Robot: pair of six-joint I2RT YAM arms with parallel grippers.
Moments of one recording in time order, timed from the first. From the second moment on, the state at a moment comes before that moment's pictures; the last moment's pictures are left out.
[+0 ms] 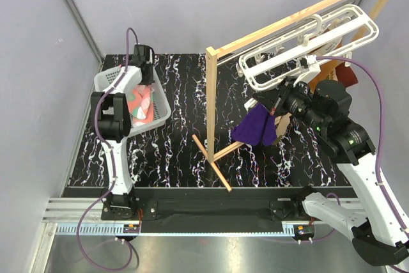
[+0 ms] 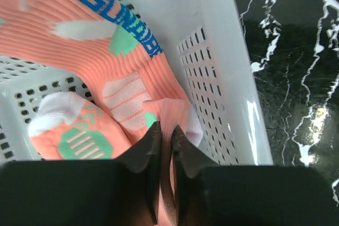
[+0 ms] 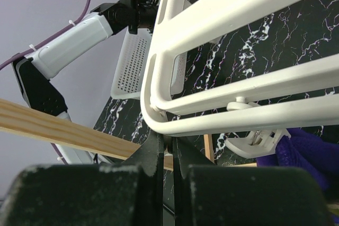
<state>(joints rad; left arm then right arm) -0.07 2.18 1.83 -0.55 -0.19 -0.10 0.49 0.91 1.32 -0.57 -0.18 0.55</state>
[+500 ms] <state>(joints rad) -0.07 1.58 1.50 -0.46 0.03 -0.22 0.49 0.91 1.32 -0.57 -0.19 0.55</state>
